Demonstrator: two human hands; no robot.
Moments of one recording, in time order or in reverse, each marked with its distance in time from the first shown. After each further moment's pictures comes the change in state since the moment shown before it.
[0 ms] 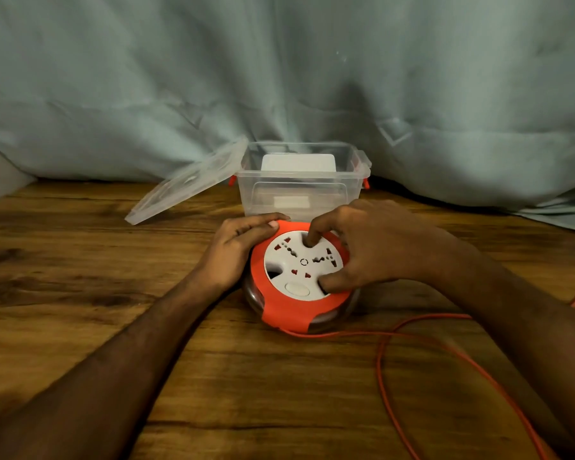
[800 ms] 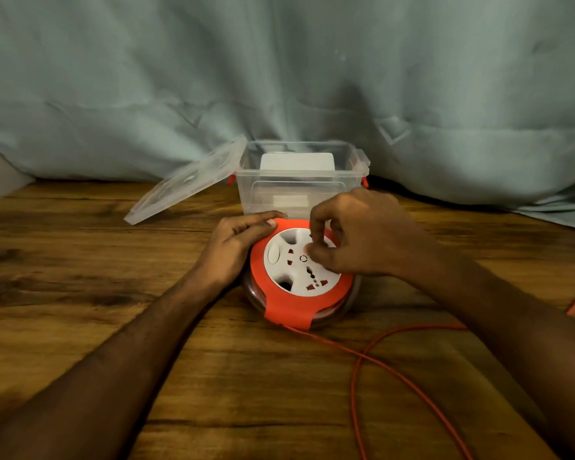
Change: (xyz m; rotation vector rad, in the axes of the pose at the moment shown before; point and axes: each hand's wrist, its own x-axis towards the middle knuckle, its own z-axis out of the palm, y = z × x) left_hand 0.002 -0.002 -0.002 0.026 0.031 -0.033; right_hand 0.005 -0.011 0.002 0.060 0.224 0.032
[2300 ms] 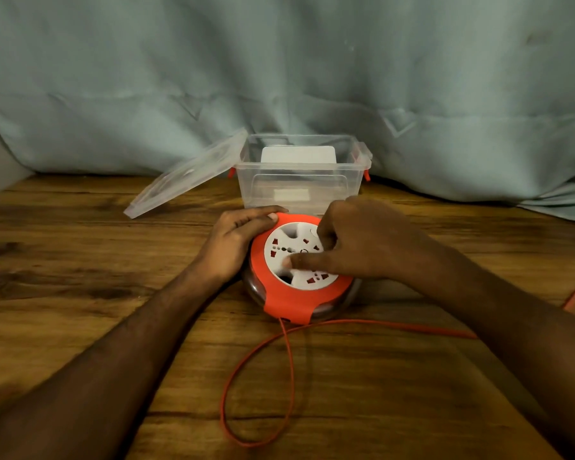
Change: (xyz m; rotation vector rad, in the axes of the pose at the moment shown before) left_hand -0.003 0.003 0.001 0.015 -0.008 0.009; right_hand -0.001 -0.010 0.010 0.017 -0.066 0.105
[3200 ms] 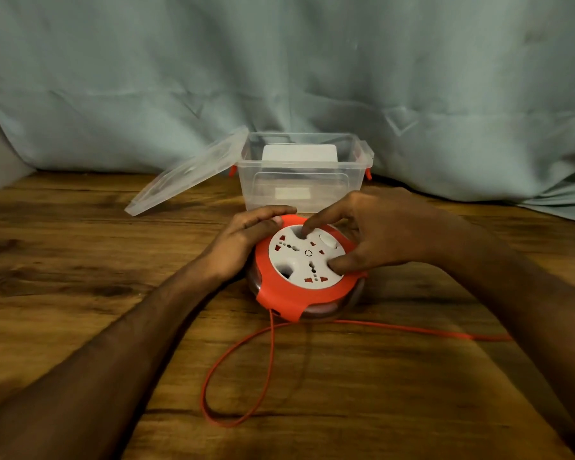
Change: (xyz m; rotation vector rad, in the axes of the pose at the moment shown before) left_hand 0.005 -0.004 0.001 -0.057 -0.165 -0.062; right_hand 0.003 0.029 -0.018 -0.041 -0.197 -0.137
